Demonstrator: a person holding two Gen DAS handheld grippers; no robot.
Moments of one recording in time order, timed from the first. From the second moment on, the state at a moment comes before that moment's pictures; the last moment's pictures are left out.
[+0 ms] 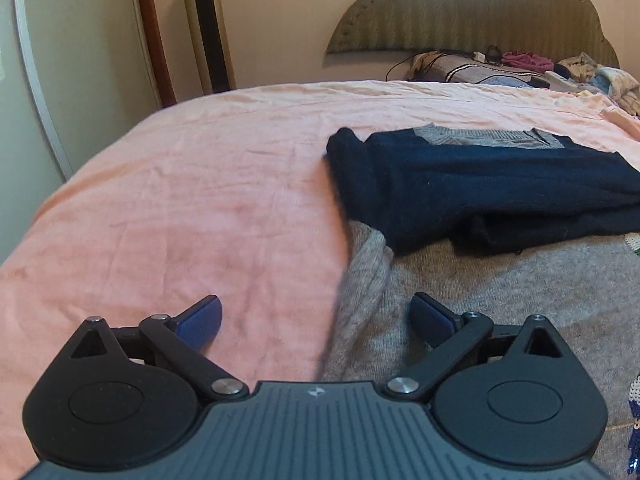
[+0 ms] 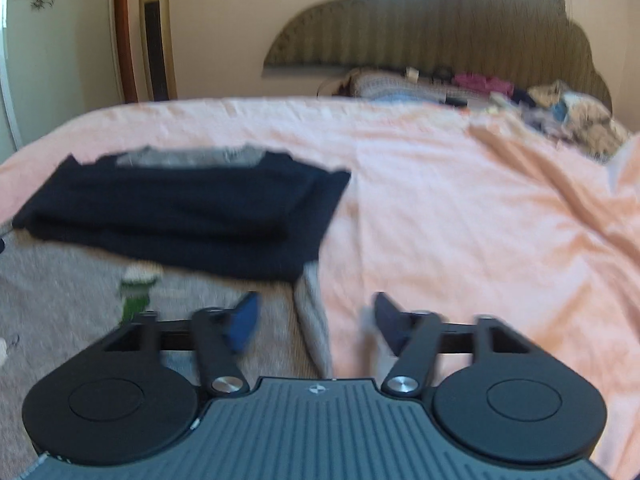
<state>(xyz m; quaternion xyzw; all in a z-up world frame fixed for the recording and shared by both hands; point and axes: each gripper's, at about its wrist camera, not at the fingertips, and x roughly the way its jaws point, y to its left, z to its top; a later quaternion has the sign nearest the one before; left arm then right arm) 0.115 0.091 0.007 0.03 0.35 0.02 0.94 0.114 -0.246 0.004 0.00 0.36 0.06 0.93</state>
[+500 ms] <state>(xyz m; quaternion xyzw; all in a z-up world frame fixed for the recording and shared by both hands) 0.068 0.107 0.030 0.00 0.36 0.02 0.93 0.061 -0.267 0.020 0.09 0.35 0.06 0.93</state>
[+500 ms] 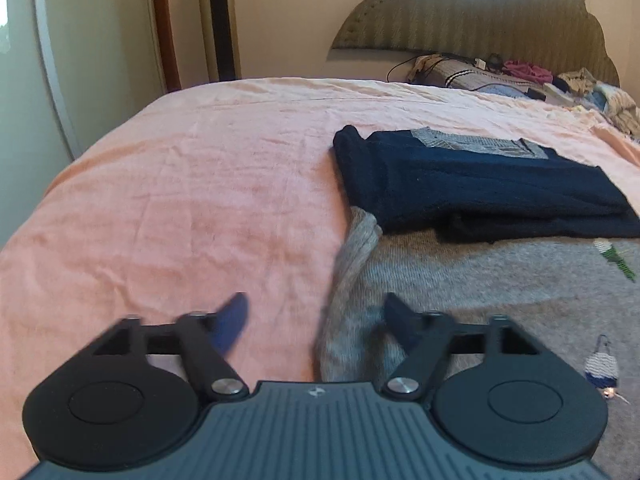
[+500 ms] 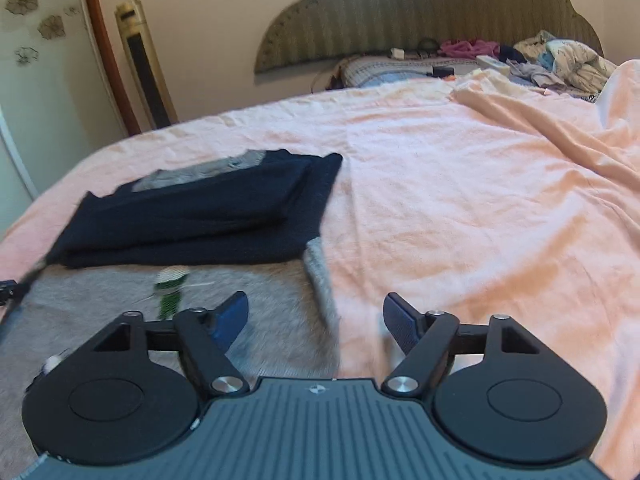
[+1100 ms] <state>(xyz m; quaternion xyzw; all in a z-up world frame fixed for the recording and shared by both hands) -0.019 0.138 0.022 -0.12 0.39 -0.04 0.91 -0.009 -0.278 0.015 0.17 0.41 0.09 0.89</state>
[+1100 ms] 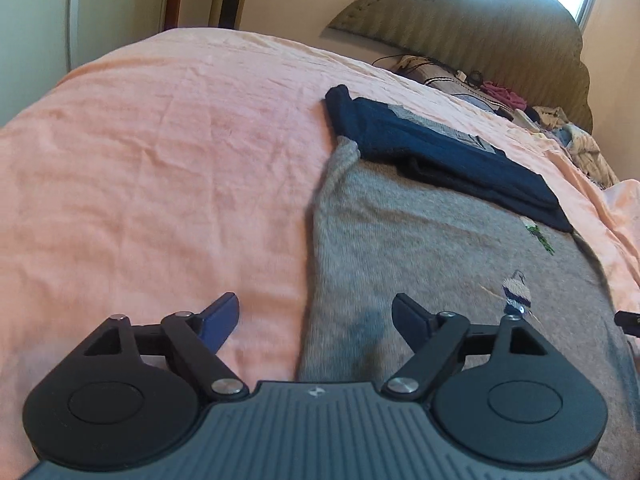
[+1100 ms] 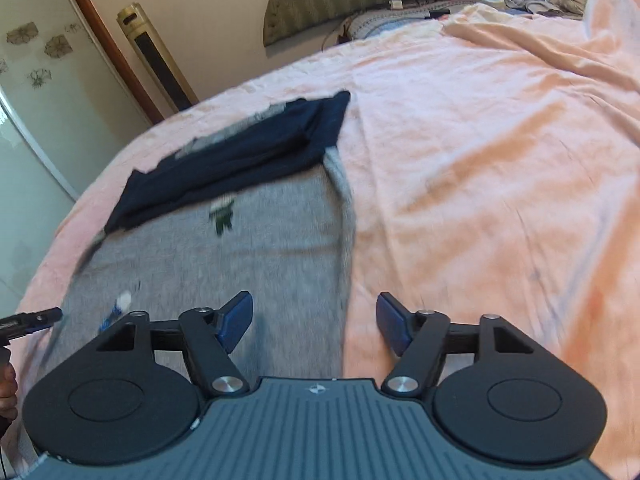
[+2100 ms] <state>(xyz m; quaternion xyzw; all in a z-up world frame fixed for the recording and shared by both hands) -0.052 0.143 0.023 -0.20 0.42 -0.08 0.88 -0.071 -0.313 0.012 0.26 0.43 0.14 0.86</state>
